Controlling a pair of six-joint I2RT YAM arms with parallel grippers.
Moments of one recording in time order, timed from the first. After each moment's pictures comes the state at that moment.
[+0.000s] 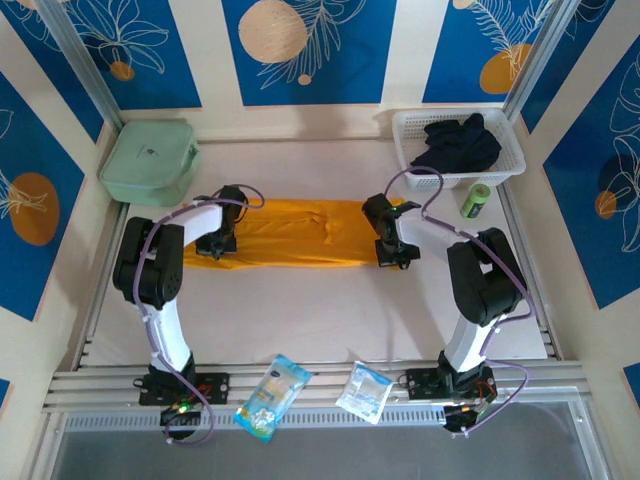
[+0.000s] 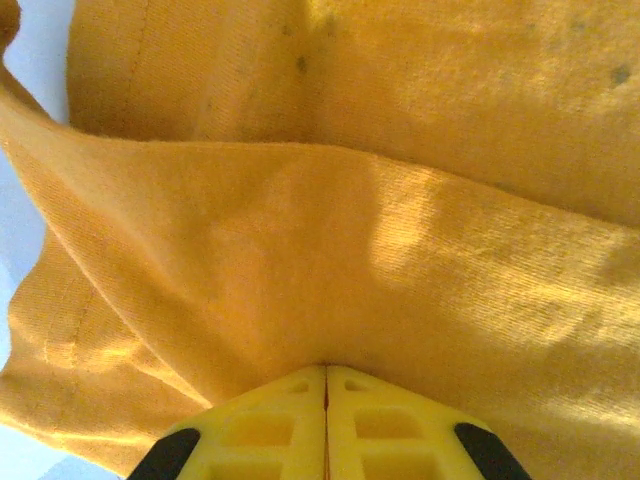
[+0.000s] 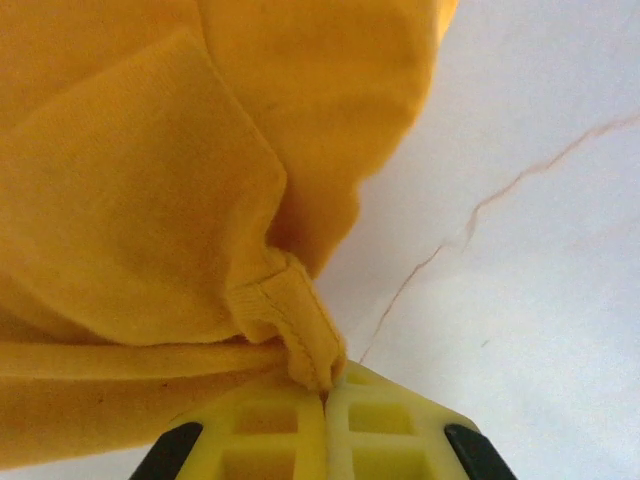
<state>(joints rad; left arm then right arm) -0.24 1.92 1.23 -0.81 -0.41 -0.36 0.44 1.76 1.13 -0.89 0.36 0.34</state>
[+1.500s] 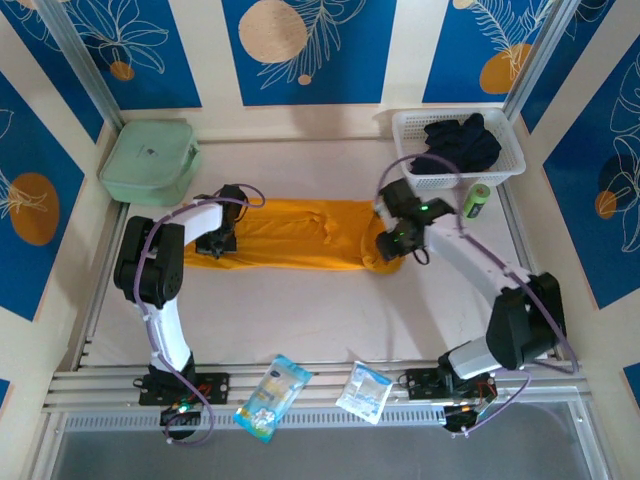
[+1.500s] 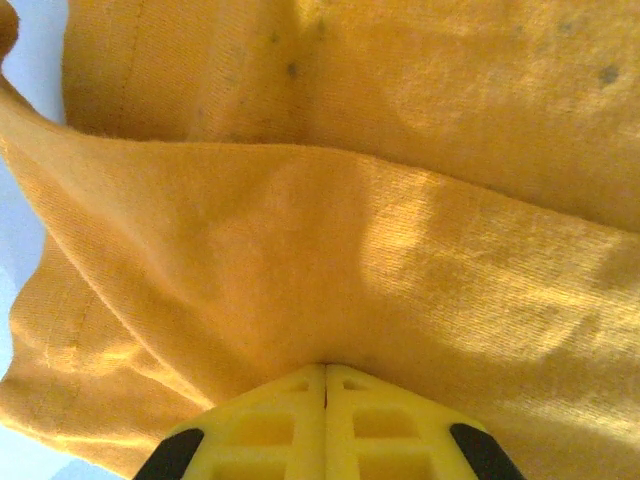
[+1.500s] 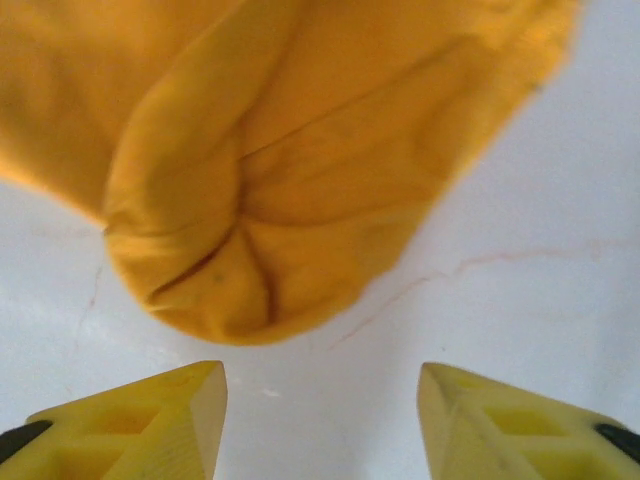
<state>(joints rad) -0.24 1.93 1.24 -0.82 -0.41 -0.34 0.38 1.43 1.15 -0.95 0.11 0.04</state>
